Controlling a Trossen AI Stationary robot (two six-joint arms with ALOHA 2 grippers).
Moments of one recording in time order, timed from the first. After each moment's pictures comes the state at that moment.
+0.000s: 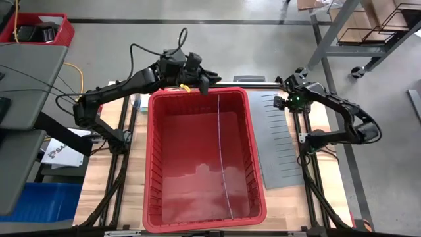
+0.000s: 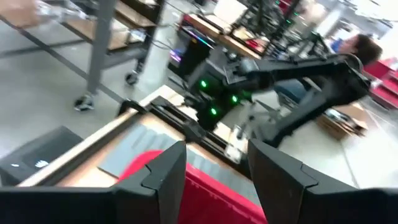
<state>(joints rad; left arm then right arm) 0.41 1.54 1.55 -0.26 0.11 -0.41 -1.14 1.26 0.69 -0.80 -0.04 0.58</state>
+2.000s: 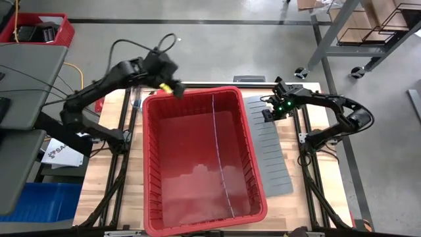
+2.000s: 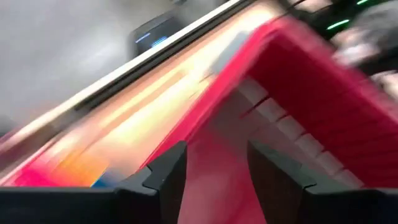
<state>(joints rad) 0.53 1.36 1.55 -1.02 -0.03 -0.36 -0.98 1.43 0.62 -0.60 -0.36 0.26</state>
